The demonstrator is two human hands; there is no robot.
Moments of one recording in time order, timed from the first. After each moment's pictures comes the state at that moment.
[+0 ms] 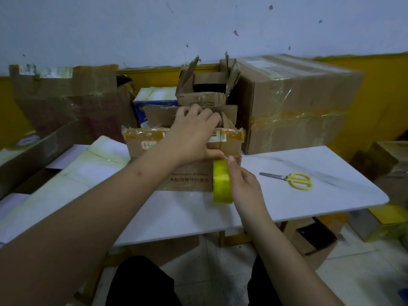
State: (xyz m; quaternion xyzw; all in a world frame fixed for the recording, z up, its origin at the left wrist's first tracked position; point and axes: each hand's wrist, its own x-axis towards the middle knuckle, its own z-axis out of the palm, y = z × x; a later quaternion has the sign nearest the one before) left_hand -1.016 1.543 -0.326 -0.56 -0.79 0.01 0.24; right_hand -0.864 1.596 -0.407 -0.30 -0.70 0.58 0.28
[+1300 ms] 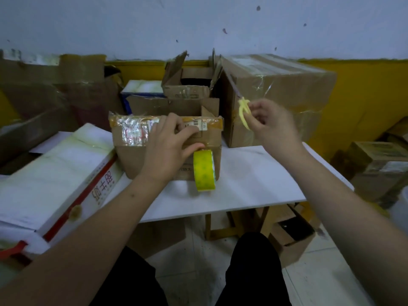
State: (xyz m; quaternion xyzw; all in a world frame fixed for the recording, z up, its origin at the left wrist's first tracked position) left_hand -0.993 1.523 -0.389 -0.51 -0.72 -0.28 0.38; right_hand -0.830 1.706 -0.335 -0.16 -0.84 0.33 0.40
